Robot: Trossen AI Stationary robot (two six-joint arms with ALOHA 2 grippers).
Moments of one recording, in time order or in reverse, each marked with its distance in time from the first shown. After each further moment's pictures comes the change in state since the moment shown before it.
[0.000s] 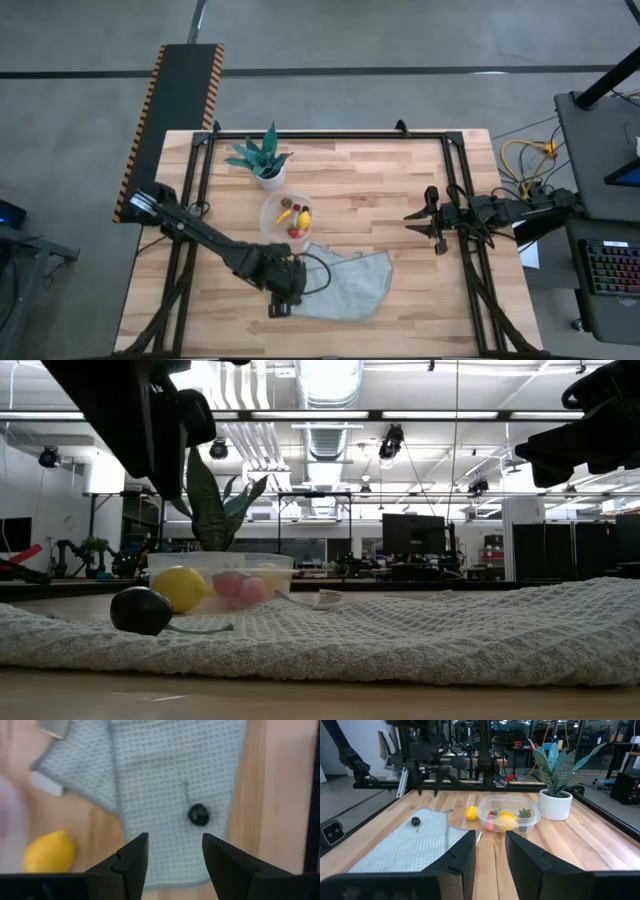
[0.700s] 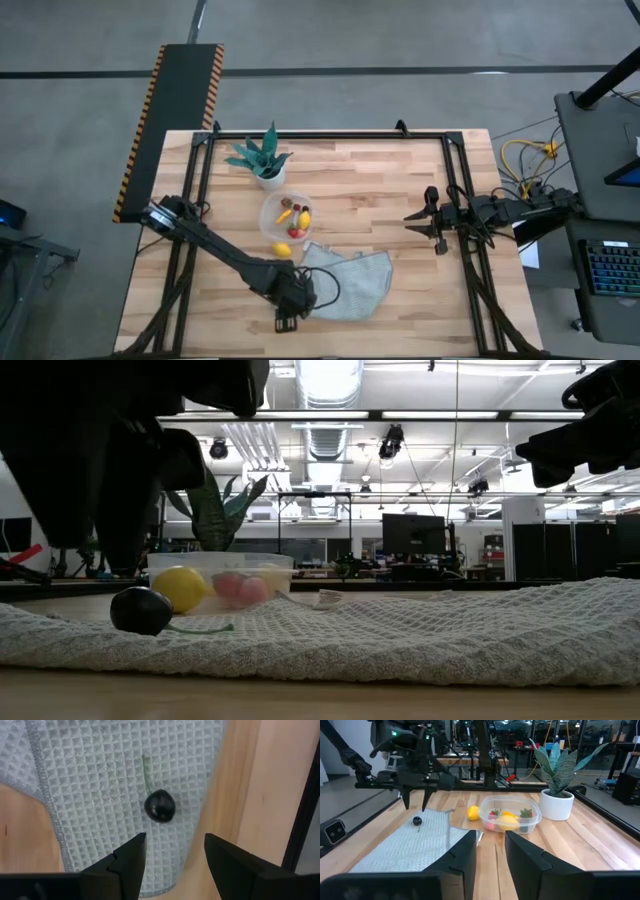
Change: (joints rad) left arm -0.031 0.197 0.107 -0.009 0.156 -0.101; right arm 0.000 0.000 0.000 -0.001 -0.007 0.000
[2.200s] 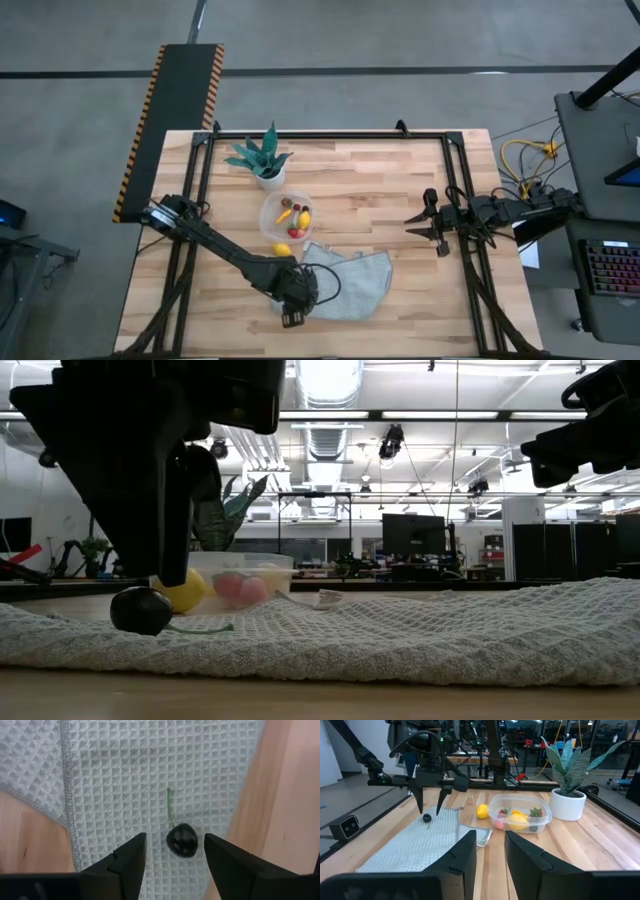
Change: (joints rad) left arm 0.020 0.001 -0.056 0.111 -0.096 -0.040; right arm 0.000 0.000 0.000 -0.008 -0.050 0.000
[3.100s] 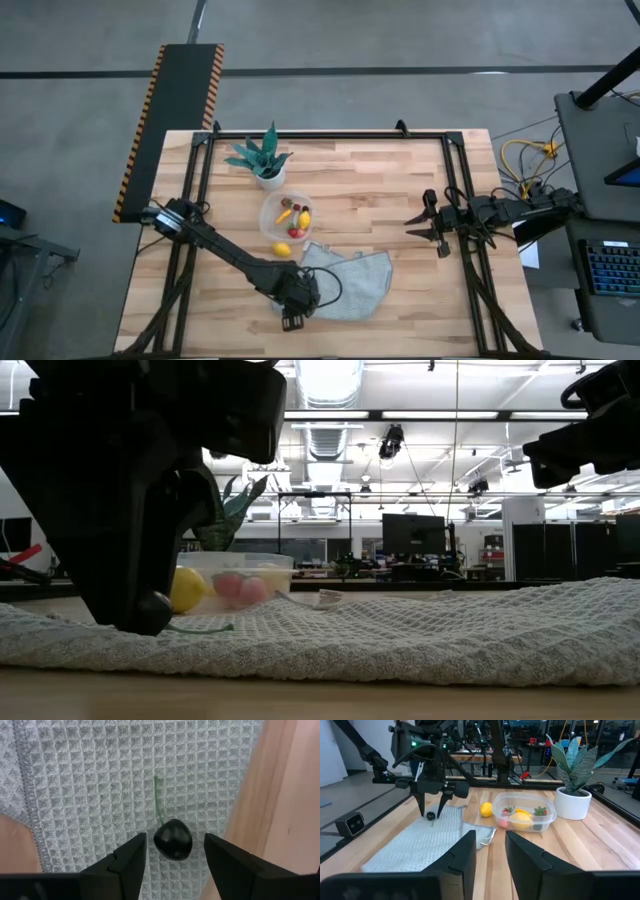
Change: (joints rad) left arm -0.007 0.048 -0.001 0.029 0.064 0.000; right arm 0.000 0.006 0.000 -0.003 -0.020 0.001
